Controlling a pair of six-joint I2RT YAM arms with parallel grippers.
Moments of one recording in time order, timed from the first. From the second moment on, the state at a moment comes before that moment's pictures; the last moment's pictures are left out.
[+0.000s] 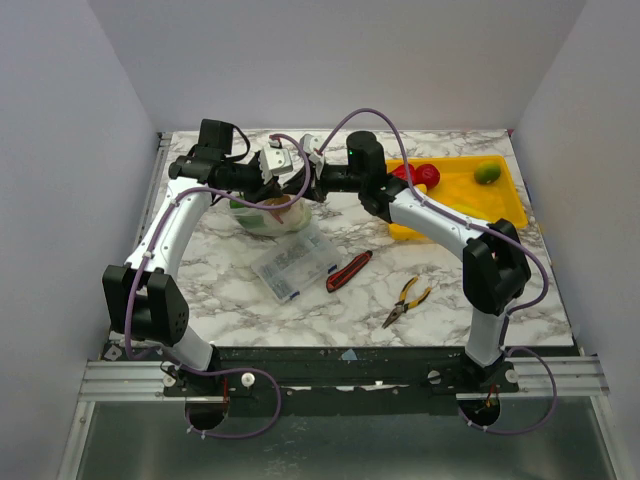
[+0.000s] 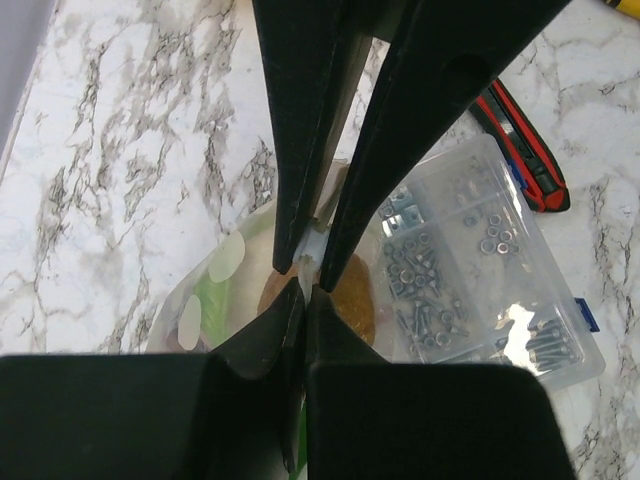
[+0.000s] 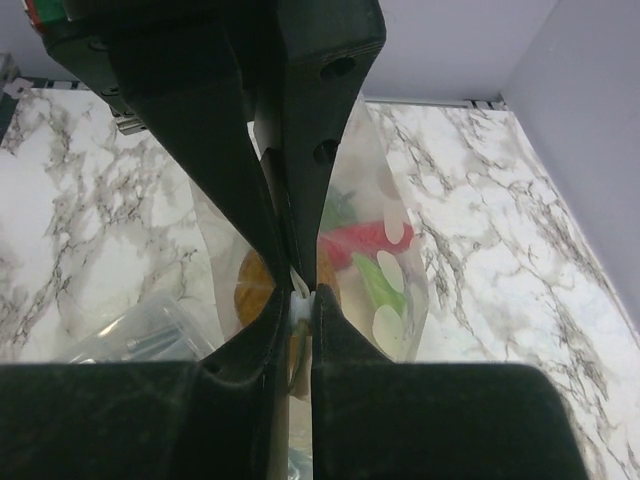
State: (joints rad) left arm -0.18 1.57 1.50 -0.79 0.82 0.91; right arm 0.67 1.87 1.50 0.20 -0.75 -0.33
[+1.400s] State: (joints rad) left arm -0.20 1.57 1.50 -0.76 0.82 0.90; right arm 0.71 1.76 1.48 -0.05 -0.44 -0.27
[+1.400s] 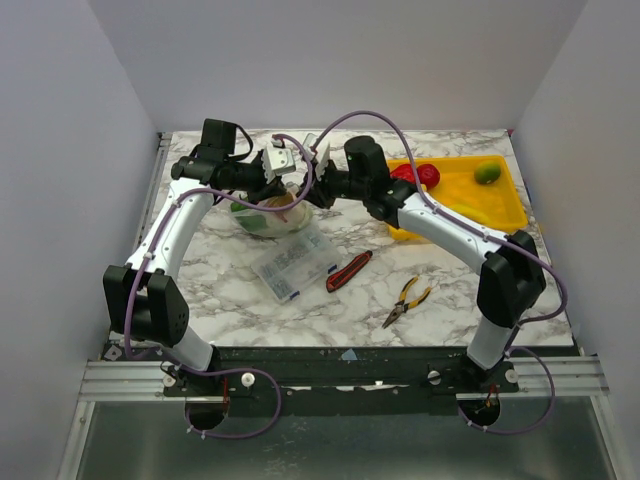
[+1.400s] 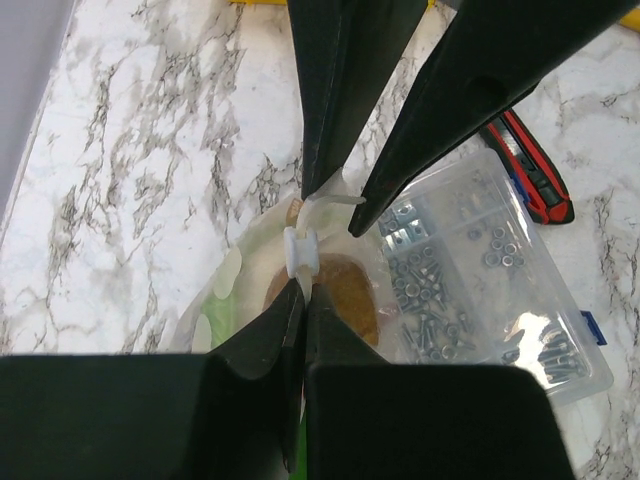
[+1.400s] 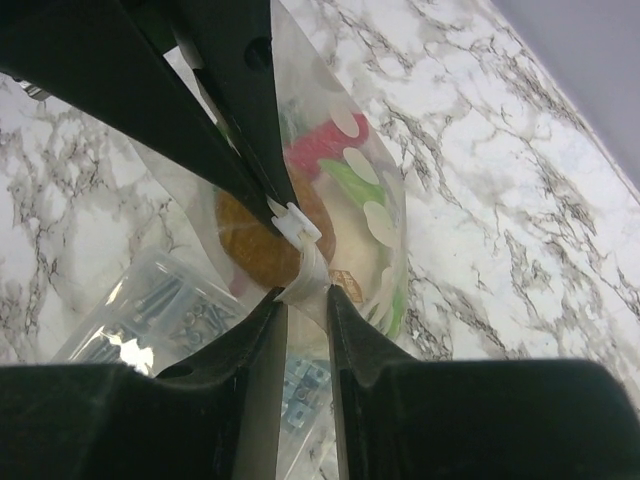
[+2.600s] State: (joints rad) left arm -0.20 1.53 1.45 -0.66 0.83 0.83; right arm 0.74 1.79 1.47 0.03 -0.34 -0.26
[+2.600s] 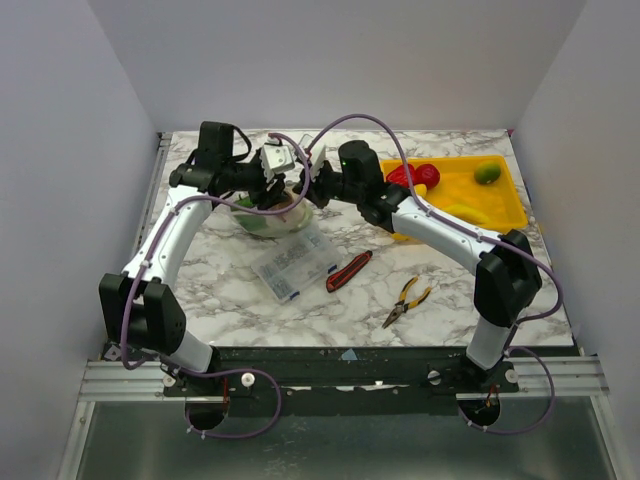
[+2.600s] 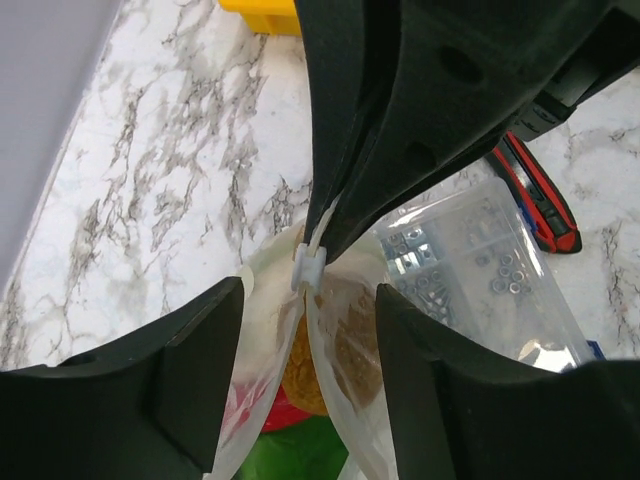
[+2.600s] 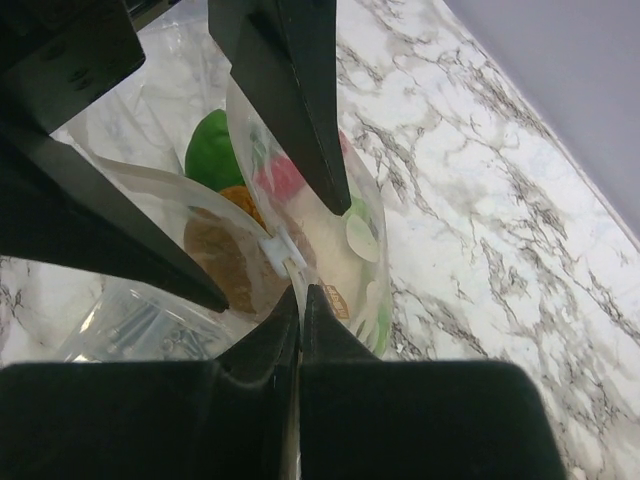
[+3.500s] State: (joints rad) left arm -0.22 1.46 1.33 -0.43 0.79 0.74; right arm 0.76 1.80 1.49 0.05 -0.16 -0.03
